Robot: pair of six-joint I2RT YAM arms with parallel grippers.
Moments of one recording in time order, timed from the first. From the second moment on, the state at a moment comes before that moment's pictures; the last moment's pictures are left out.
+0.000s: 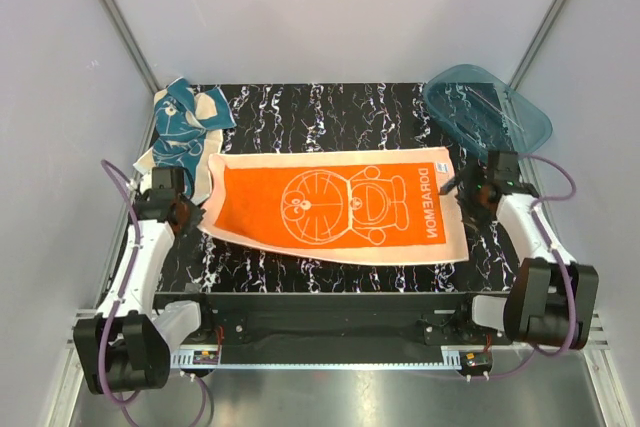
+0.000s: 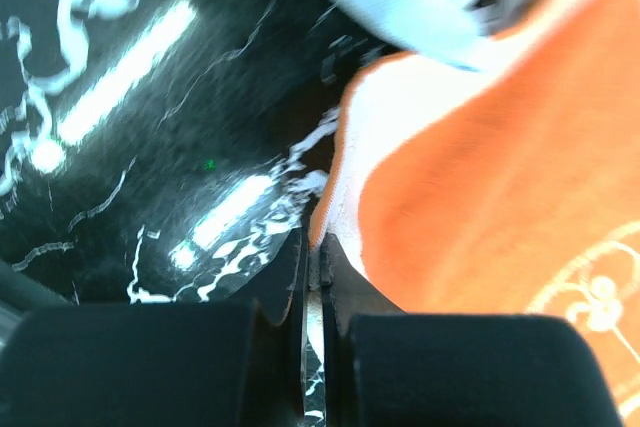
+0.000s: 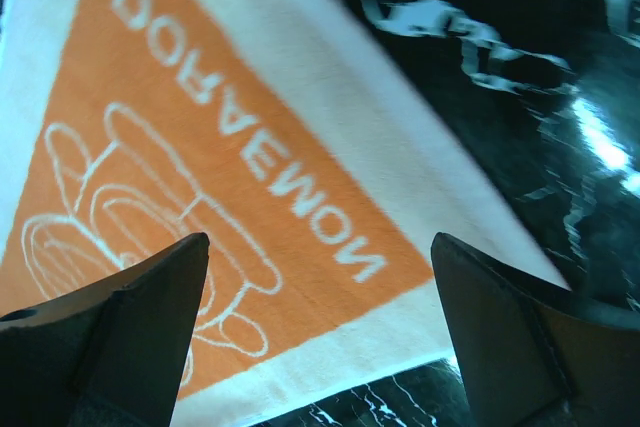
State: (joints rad) left arm 0.09 1.02 0.72 -0.76 -0.20 -0.76; right arm -0.08 1.29 0.82 -0.53 -0.11 0.70
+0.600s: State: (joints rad) left arm 0.14 1.11 0.81 -0.72 0.00 -0.54; right arm -0.23 1.11 0.57 -0.73 -0.03 0.95
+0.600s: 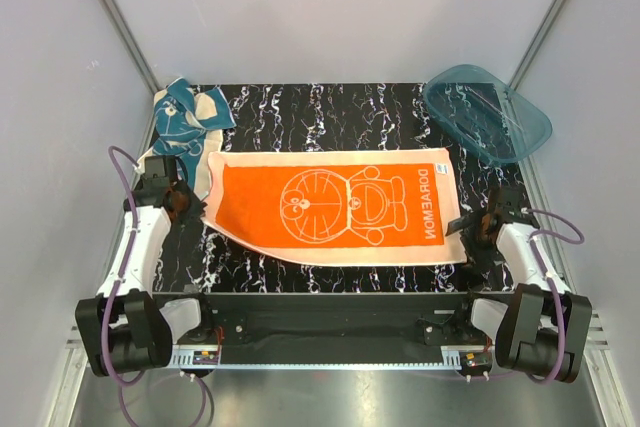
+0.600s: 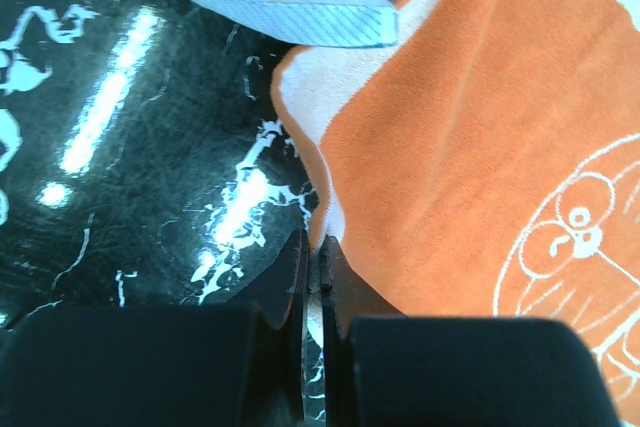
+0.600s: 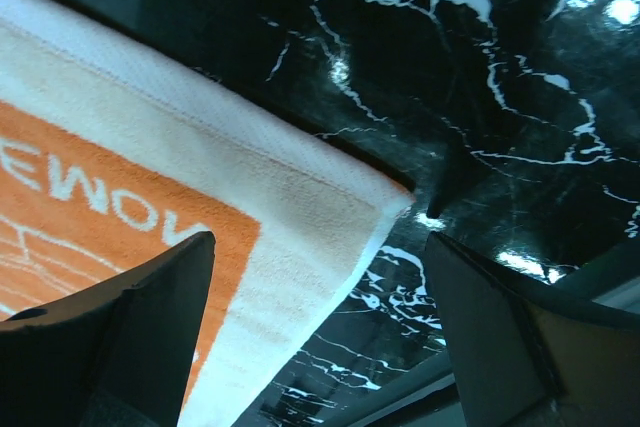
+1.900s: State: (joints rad) left arm 0.16 1.11 0.81 -0.71 0.04 -0.52; right arm -0.23 1.01 0.54 -0.65 -0.01 0.93
